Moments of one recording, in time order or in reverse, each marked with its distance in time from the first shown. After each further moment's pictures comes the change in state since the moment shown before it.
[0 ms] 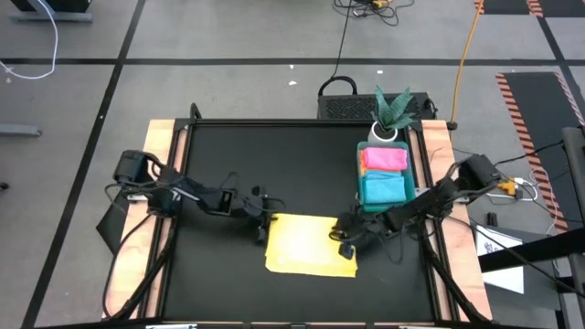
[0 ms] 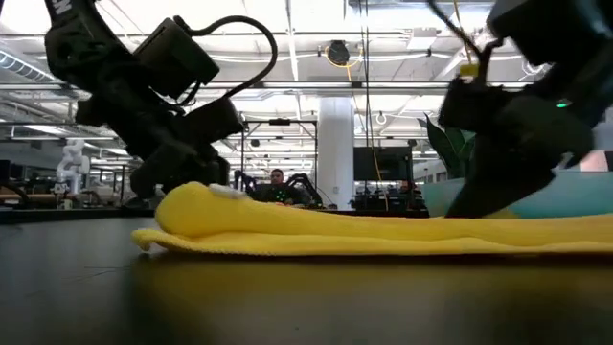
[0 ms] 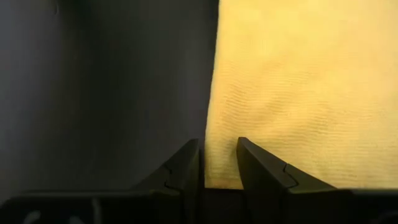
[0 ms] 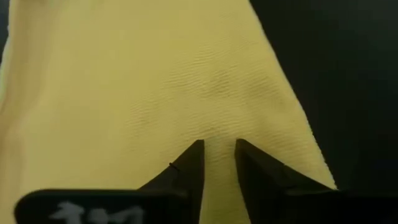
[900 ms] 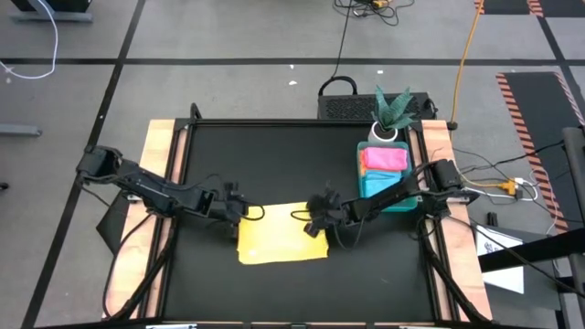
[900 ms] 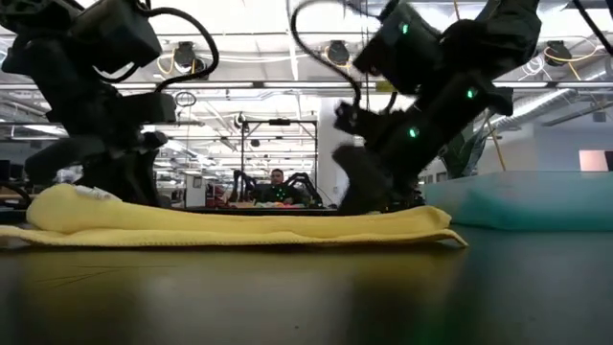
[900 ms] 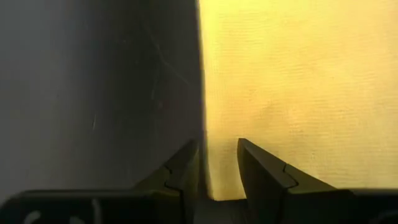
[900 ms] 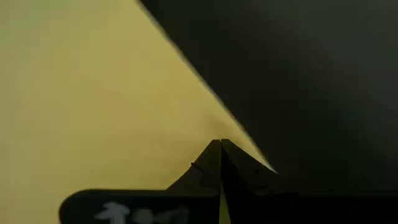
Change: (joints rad) left arm -0.101 -0.403 -0.061 -0.589 -0.206 -0.032; right arm -0.222 0.307 0.349 -0.040 0.143 -0.159
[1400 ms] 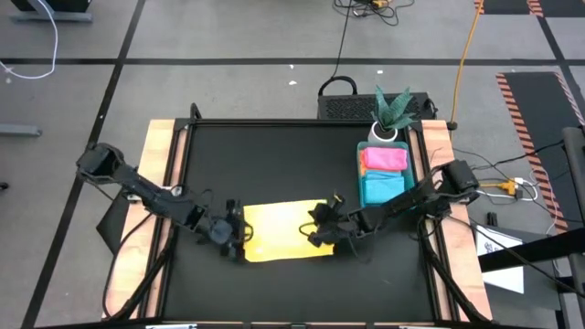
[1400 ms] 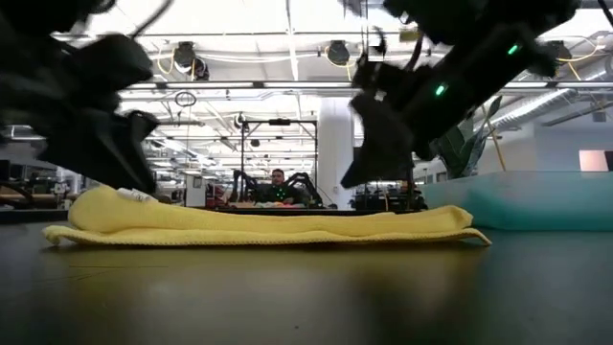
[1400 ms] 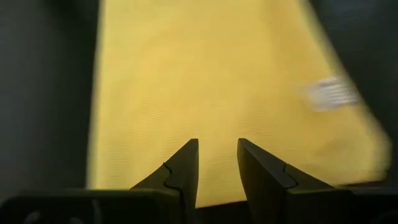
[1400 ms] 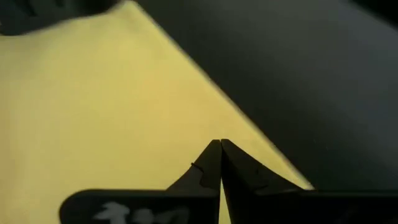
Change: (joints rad) left arm -0.223 -0.016 -0.035 0.249 -0.013 -0.110; right arm 0.119 -0.106 -0.005 -0.071 0.153 0.070
